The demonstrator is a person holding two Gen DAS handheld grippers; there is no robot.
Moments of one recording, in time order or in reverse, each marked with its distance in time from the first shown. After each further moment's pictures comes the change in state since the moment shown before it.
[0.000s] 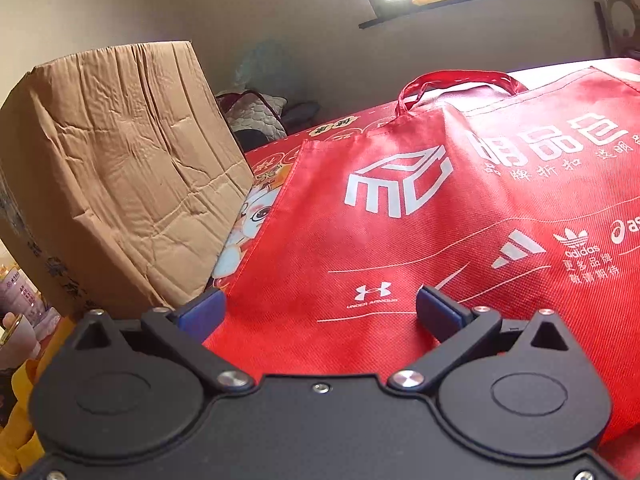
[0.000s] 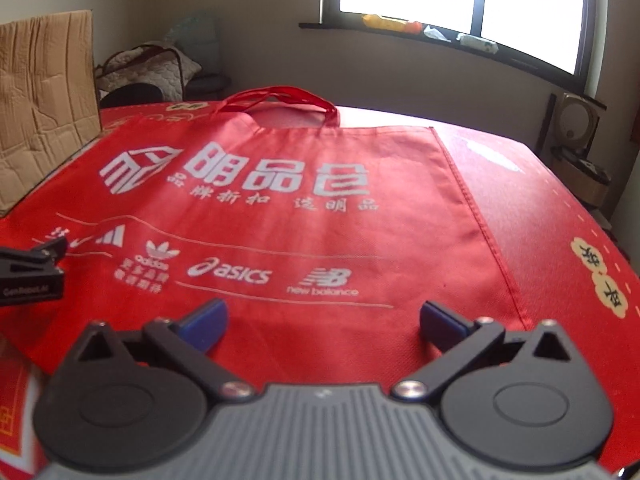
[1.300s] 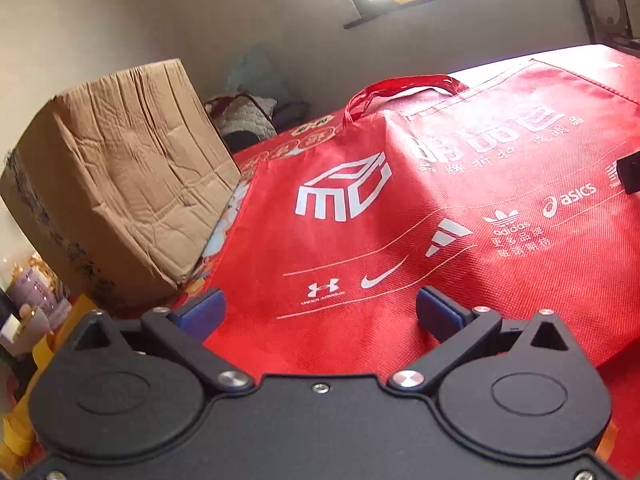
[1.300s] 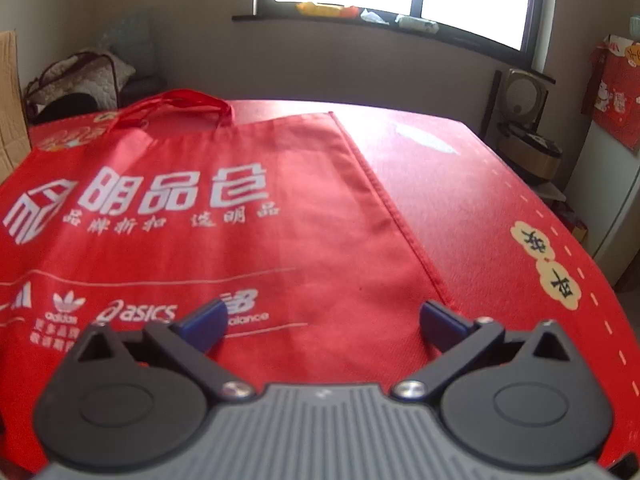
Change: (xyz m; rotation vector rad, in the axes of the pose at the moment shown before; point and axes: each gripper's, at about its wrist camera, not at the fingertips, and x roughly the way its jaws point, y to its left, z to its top) left arm -0.050 -0.033 -0.015 0.060 -0.021 0.029; right arm 0.013 -0.015 0.011 0.085 0.031 -0.188
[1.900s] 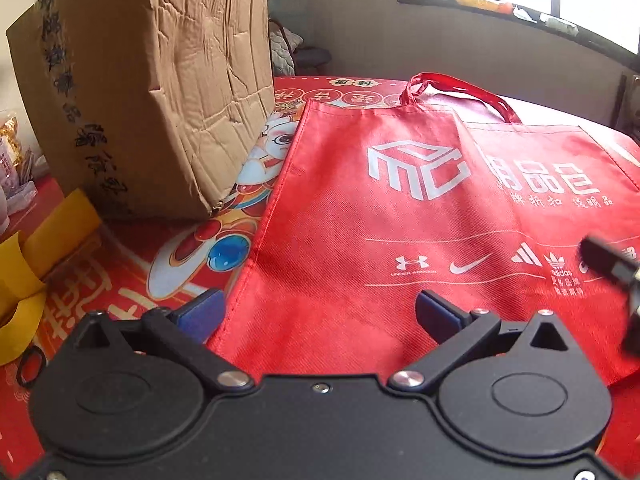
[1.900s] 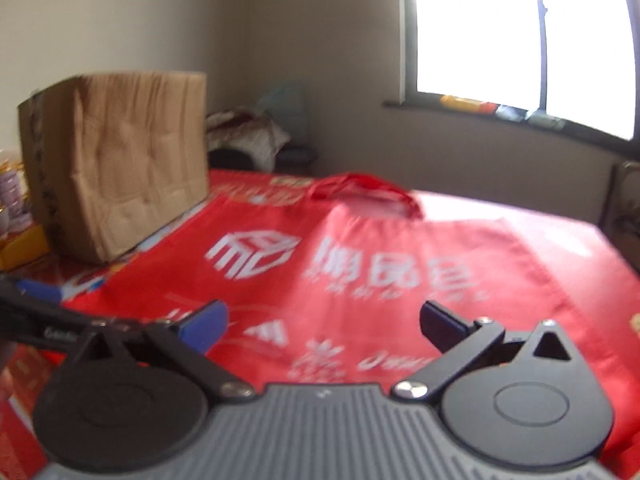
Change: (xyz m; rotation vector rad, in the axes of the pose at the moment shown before) left arm 0.019 0.101 -0.006 -0.322 0.204 -0.212; right arm -0.084 0.062 -0.004 -0.130 -0.324 0.291
